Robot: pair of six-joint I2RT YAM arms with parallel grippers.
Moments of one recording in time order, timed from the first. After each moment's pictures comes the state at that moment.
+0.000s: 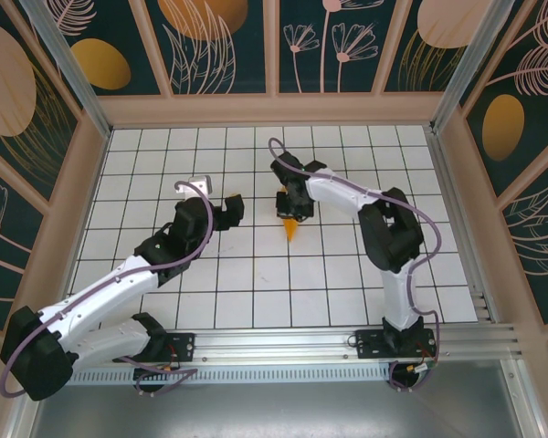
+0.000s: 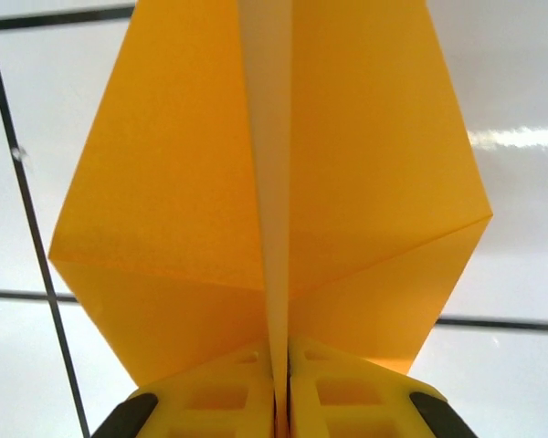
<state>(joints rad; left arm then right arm) -0.72 1.05 0.73 -0.13 -0.46 -0.54 0.66 2.06 1.60 -0.85 -0.04 0.65</state>
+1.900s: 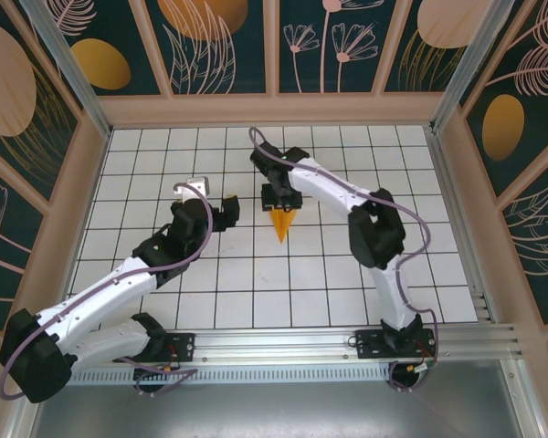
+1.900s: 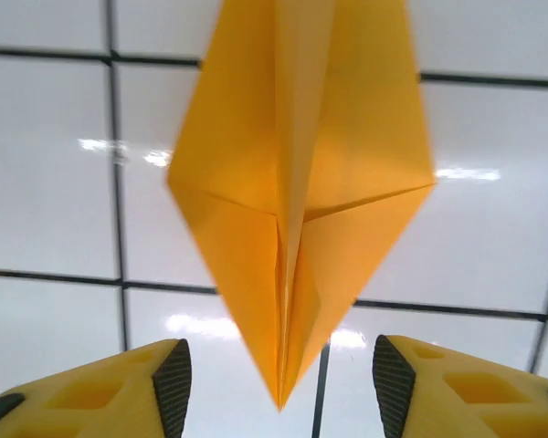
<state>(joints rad) -0.71 1.04 0.72 -0.16 -0.50 -0.50 0.73 2.10 1.87 -1.08 0.09 0.59</state>
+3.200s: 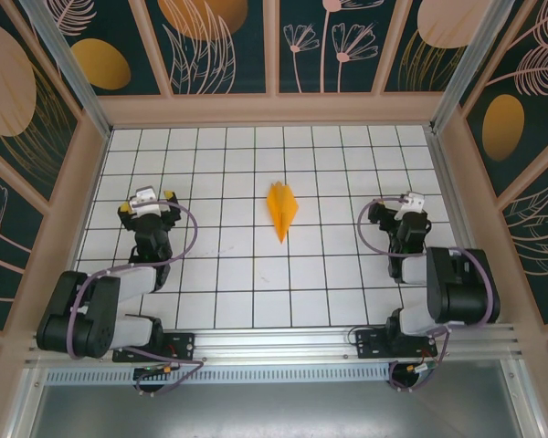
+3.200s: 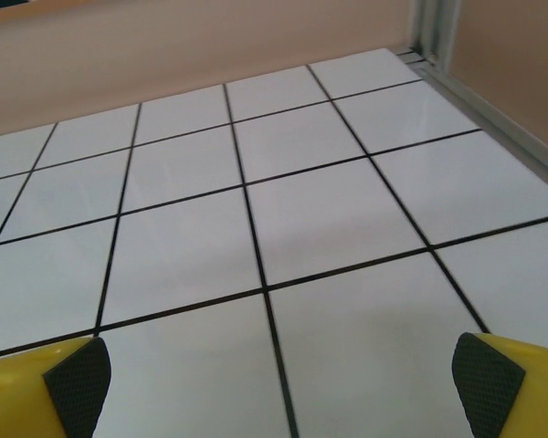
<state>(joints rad) -0.15 1.34 0.26 0.94 -0.49 -0.05 -0.05 1.49 0.24 0.97 0.03 0.15</state>
